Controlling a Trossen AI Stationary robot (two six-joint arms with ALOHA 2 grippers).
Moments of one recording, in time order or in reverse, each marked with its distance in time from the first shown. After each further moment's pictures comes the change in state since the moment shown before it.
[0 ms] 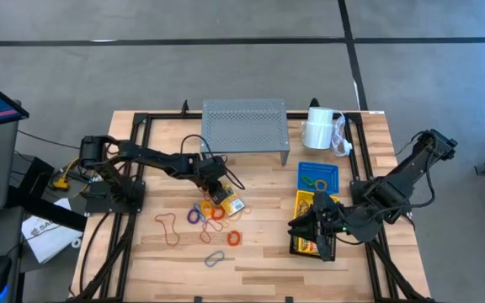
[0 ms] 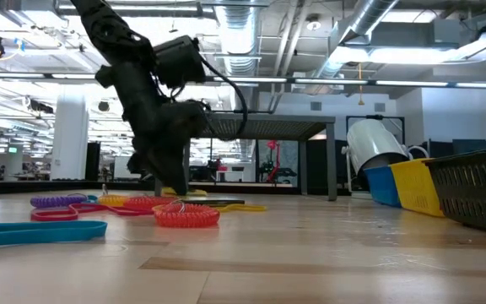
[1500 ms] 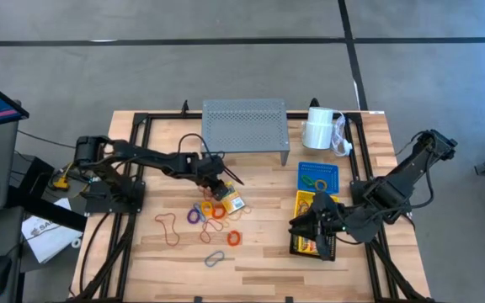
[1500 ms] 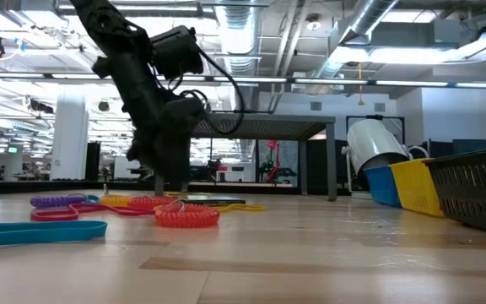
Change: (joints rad) left arm -0.006 -0.016 0.005 -0.003 -0.139 -0.042; right arm 0.008 0.000 0.000 -0.042 0.011 0.002
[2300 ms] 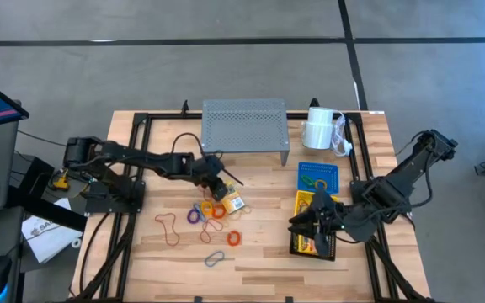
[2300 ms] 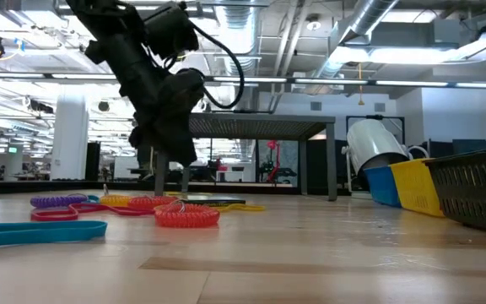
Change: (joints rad) left arm -0.030 -0.104 -0.003 -0.003 -0.031 -0.004; right arm -0.010 0.000 0.000 -0.018 -0.004 0.000
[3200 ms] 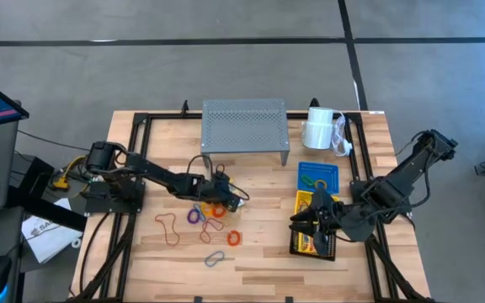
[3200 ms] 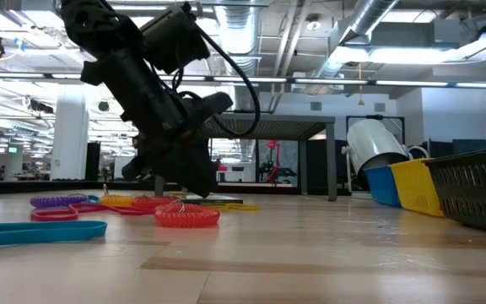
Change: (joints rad) left arm -0.201 0.226 -0.001 0.265 -0.180 -0.474; right arm -0.012 0.000 0.000 -0.061 0.004 0.018
